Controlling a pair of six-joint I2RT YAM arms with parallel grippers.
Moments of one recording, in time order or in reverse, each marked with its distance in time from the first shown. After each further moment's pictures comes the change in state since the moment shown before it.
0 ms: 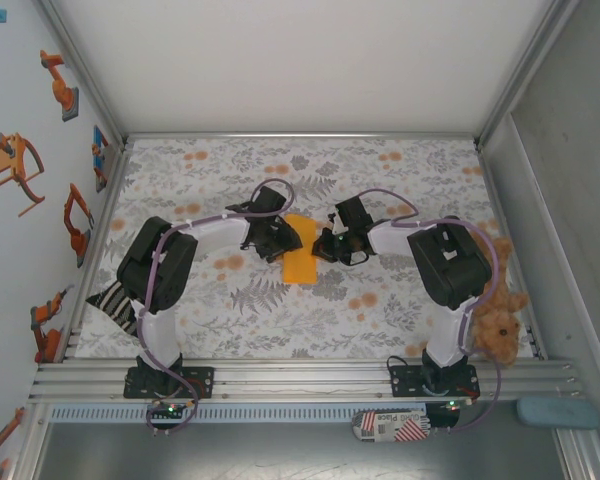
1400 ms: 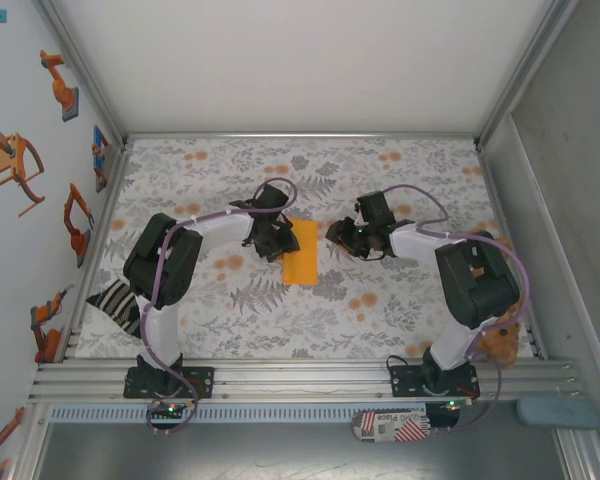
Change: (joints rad) left arm 0.000 0.068 0.061 -0.095 -0.024 0.045; right arm -0.089 -0.183 -0.093 0.006 0.127 0.089
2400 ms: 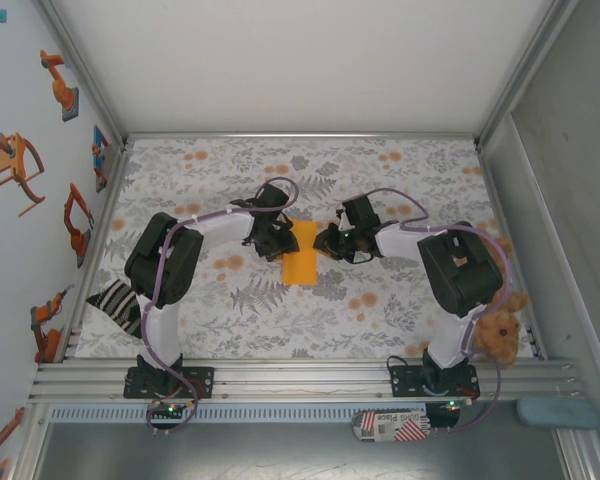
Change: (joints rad) left arm 0.001 0.012 0.014 -0.023 0.002 0.051; right arm 0.072 0.113 0.053 0.043 -0.124 -0.005
